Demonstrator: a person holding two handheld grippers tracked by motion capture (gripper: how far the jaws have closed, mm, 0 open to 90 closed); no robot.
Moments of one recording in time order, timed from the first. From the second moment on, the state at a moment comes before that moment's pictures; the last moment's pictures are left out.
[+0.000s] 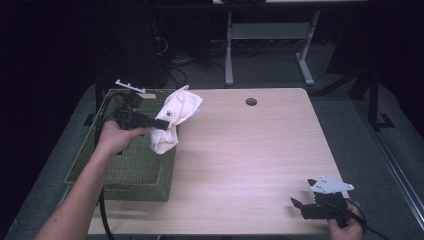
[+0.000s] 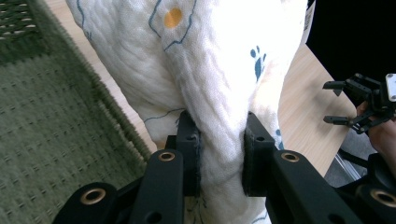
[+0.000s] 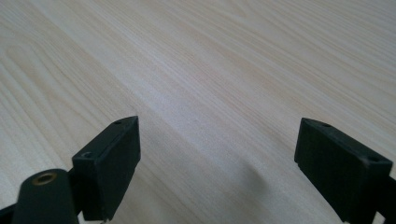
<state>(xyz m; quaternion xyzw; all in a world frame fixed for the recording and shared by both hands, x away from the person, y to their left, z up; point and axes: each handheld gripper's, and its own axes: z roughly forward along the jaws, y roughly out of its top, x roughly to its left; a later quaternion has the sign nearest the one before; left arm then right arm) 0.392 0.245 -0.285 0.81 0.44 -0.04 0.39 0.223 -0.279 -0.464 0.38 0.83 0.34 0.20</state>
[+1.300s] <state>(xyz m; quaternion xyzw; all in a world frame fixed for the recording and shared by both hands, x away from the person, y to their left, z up) 0.402 0.158 -0.304 0.83 0.38 -0.09 0.39 0.224 -0.278 -0.463 0.38 0.83 0.34 0.20</state>
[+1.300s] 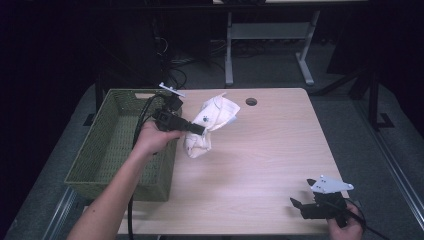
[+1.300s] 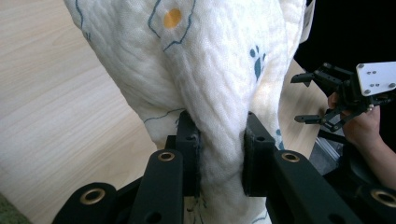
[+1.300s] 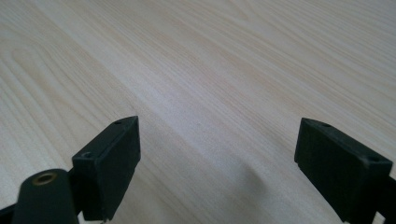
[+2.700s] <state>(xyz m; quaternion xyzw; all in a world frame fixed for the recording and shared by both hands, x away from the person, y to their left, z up) 0.406 0.072 -0.335 0.86 0.34 -0.11 0.37 0.224 -0.276 -0.466 0.38 0.84 0.34 0.20</state>
